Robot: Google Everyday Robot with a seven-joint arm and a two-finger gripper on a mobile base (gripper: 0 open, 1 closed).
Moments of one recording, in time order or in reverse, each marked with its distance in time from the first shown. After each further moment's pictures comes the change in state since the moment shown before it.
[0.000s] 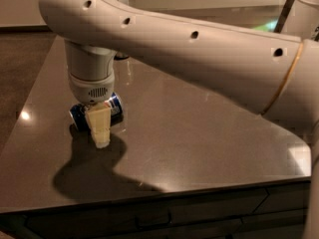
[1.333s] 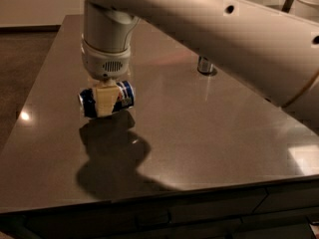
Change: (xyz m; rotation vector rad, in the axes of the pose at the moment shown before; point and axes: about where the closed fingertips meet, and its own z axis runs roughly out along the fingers) arm 0.016 -0.009 -0.050 0.033 -0.068 0.038
